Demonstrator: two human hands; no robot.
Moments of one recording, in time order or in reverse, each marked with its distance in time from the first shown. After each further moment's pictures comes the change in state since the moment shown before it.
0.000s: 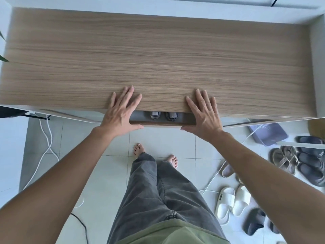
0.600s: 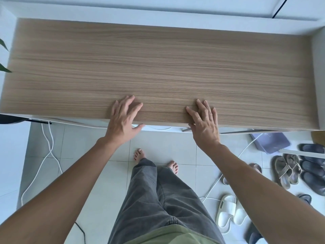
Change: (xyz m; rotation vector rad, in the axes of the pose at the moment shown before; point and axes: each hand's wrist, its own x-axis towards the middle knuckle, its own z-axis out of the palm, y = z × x) left_hand 0.014 0.009 0.013 -0.123 0.315 -0.060; right_hand 0.008 -0.003 0.012 0.135 0.171 0.109
